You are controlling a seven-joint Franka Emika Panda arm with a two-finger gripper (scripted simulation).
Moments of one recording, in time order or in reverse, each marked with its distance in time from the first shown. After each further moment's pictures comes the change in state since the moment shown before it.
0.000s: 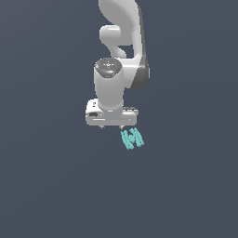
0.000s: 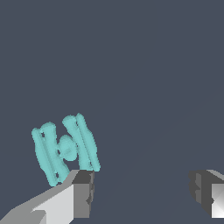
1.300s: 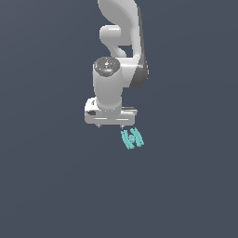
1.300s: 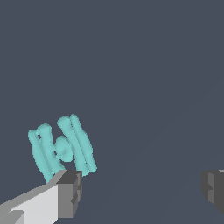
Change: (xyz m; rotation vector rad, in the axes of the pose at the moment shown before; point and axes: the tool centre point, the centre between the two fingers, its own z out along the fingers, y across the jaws) arm -0.003 0.006 -0.001 -0.007 0.004 0.036
